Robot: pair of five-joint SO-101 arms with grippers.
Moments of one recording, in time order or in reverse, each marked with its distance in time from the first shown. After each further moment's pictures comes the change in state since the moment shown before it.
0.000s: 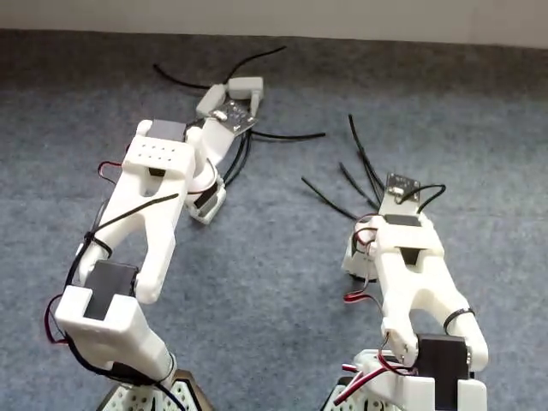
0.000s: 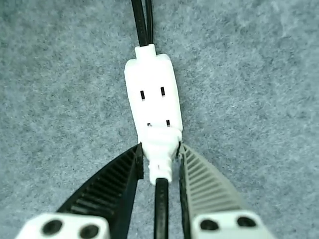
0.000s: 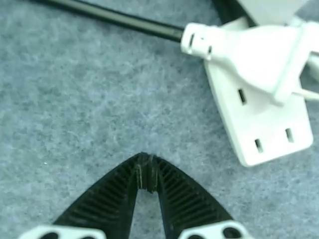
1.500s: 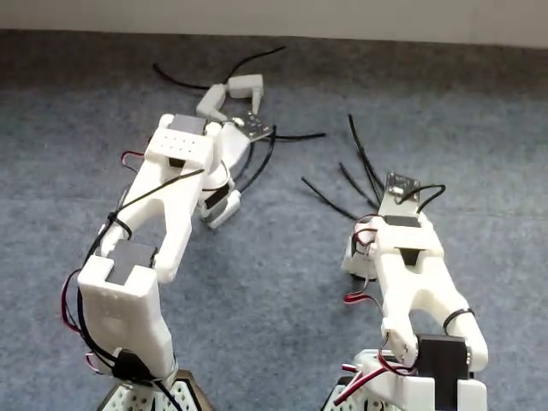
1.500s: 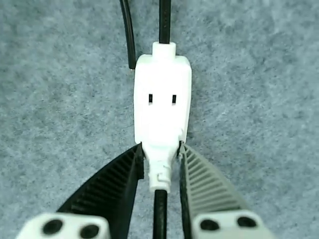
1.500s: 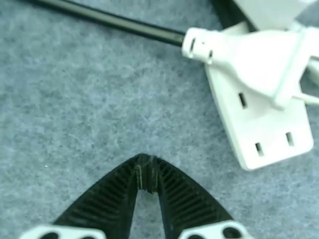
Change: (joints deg) left arm 4.4 13.2 -10.5 6.2 -1.8; right arm 0.0 -0.1 0.4 -1.6 0.0
